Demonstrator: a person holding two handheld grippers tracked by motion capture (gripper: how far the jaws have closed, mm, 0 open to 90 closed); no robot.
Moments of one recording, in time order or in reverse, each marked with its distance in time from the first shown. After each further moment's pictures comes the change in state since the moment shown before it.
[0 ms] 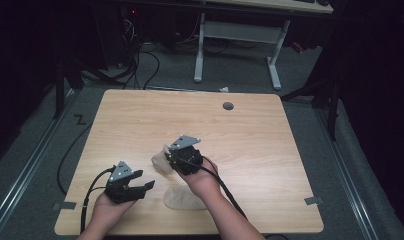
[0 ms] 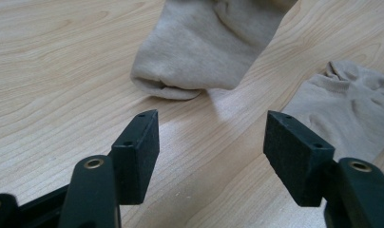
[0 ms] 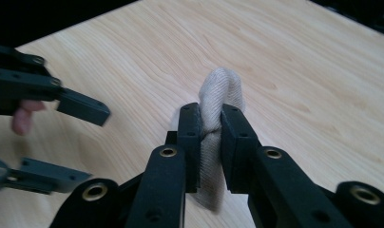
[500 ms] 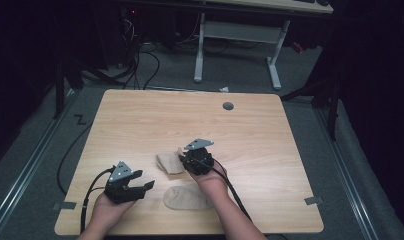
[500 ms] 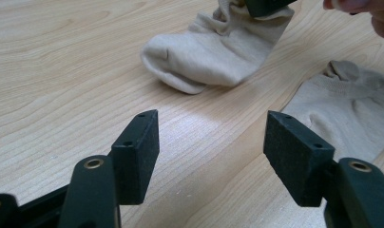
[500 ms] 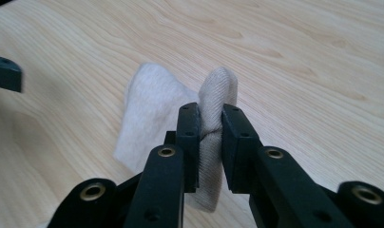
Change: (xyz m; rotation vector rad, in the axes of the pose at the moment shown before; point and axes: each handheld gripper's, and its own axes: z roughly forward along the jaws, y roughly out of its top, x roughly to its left) left arm 0.000 0.000 -0.001 -0.003 0.002 -0.003; right arm -0.034 -0.041 0.017 0.043 -0.049 0.111
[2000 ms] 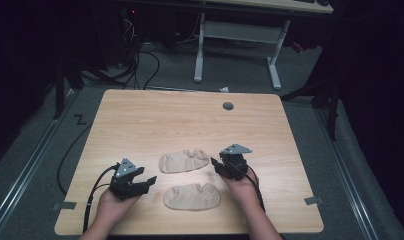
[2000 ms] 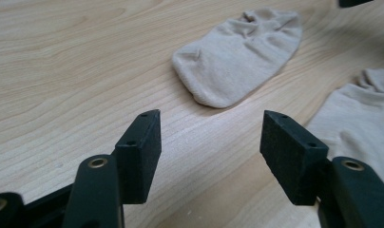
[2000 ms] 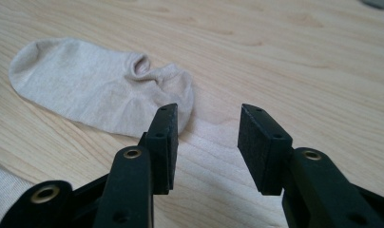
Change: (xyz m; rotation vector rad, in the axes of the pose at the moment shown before) left arm -0.003 0.006 0.021 0.021 0.087 -0.029; right arm -0.066 -0.059 -0.046 -0.042 -0.146 0.096
